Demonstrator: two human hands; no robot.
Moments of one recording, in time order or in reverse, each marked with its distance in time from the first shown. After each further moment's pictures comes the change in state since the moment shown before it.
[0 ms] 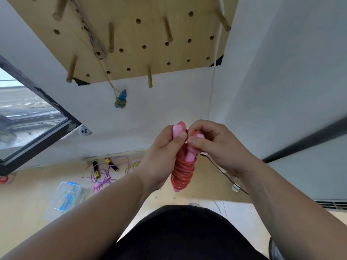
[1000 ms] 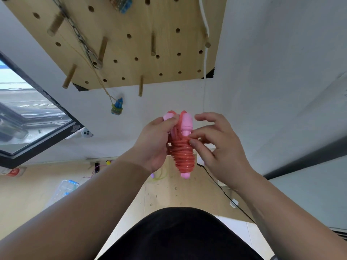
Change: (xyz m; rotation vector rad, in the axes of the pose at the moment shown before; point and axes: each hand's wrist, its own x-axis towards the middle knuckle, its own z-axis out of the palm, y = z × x) left_hand 0.047 0.027 0.070 -0.154 0.146 -0.092; right_hand -0.021 0.014 -0.081 -0.624 0.215 -0.498
